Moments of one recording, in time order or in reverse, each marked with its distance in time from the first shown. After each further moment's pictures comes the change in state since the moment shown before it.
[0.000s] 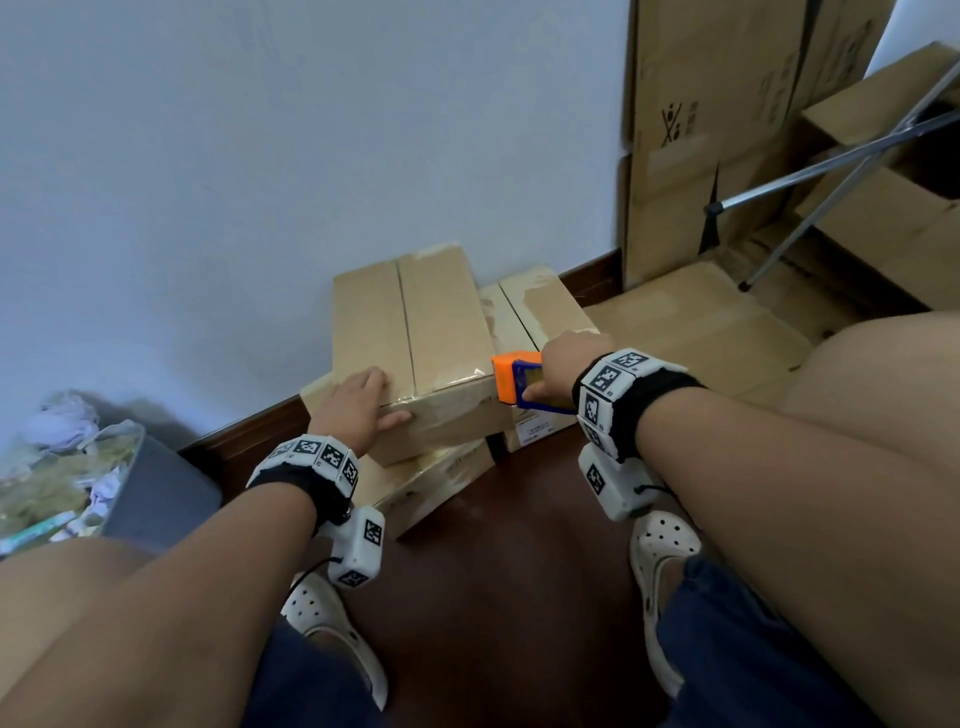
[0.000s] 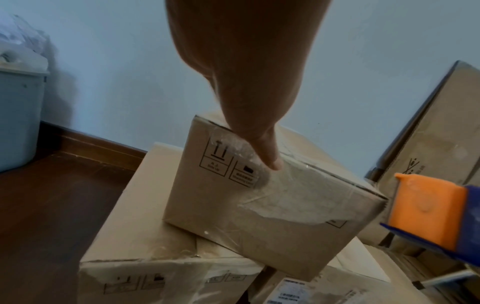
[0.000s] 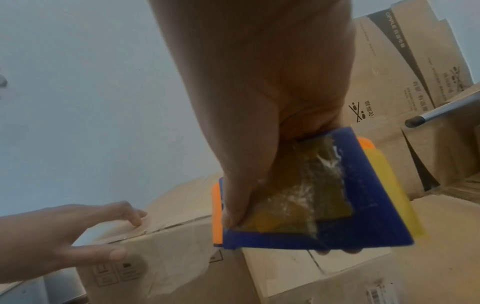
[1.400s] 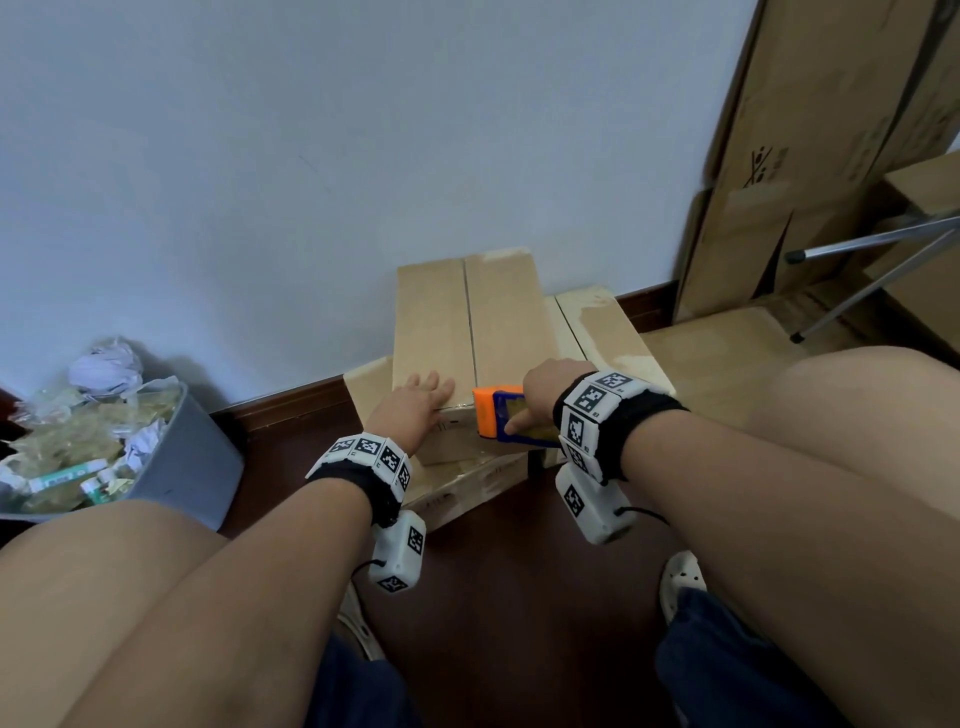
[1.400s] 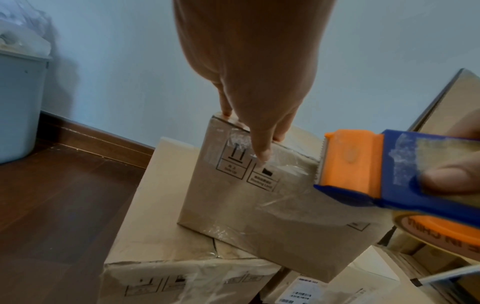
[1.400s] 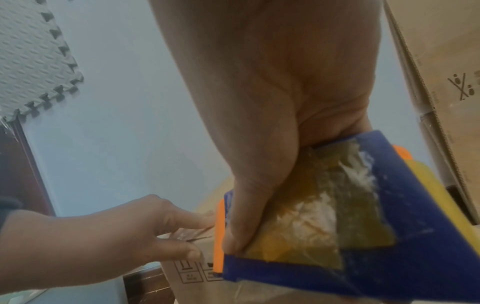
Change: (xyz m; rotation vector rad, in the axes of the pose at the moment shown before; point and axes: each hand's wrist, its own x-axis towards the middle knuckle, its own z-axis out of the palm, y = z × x) left_hand 0.004 -0.023 0.014 0.110 -0.256 -0.044; right_hand 0.012 -0.111 -0.024 -0.084 -0.204 -0.164
